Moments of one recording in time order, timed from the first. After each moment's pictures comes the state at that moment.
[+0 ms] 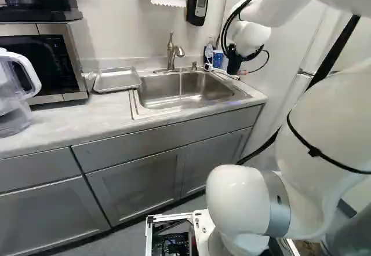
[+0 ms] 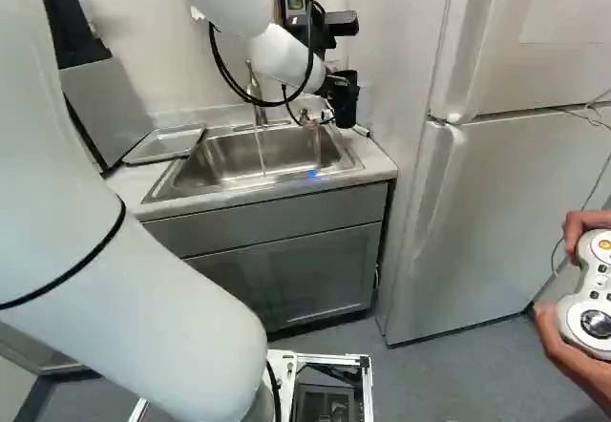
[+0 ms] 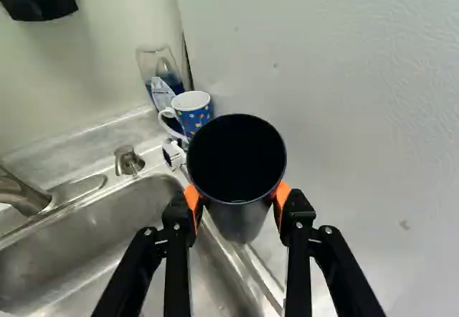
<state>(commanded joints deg) -14.1 6.2 -50.6 31.8 12.7 -27.5</state>
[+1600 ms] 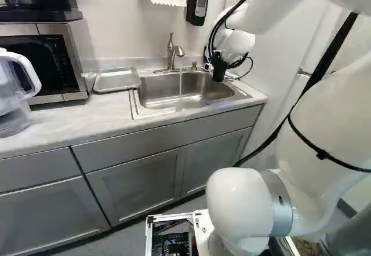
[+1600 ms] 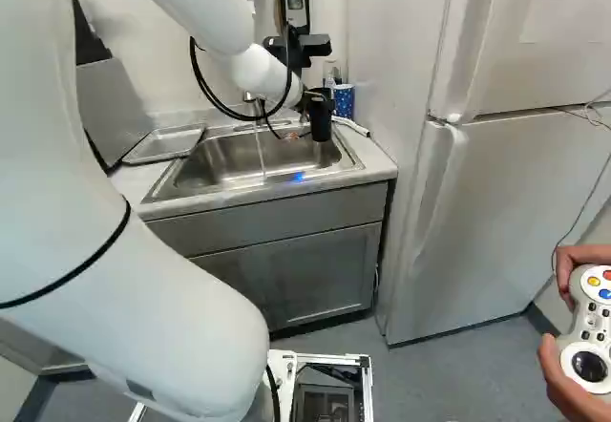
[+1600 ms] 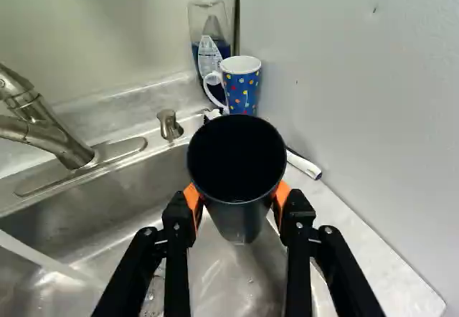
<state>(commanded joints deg) -8.0 5.2 -46.4 31.7 12.7 -27.5</state>
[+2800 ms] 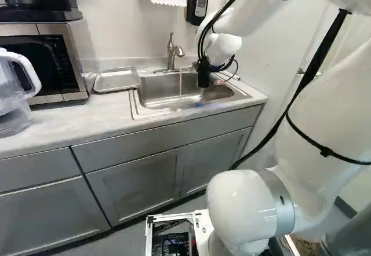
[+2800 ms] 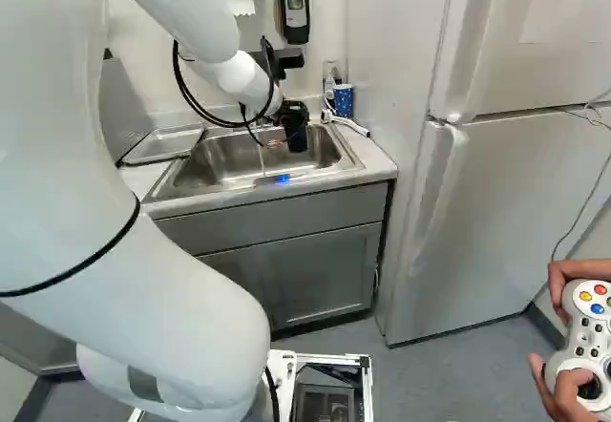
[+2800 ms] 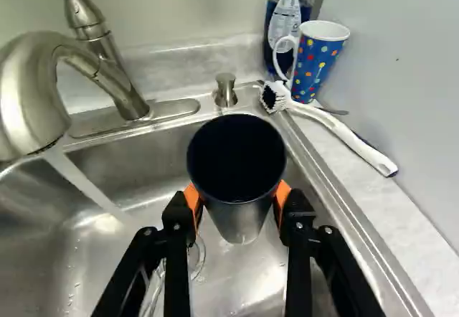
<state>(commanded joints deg) -0.9 3.8 -46.5 26.9 7.1 -27.5</state>
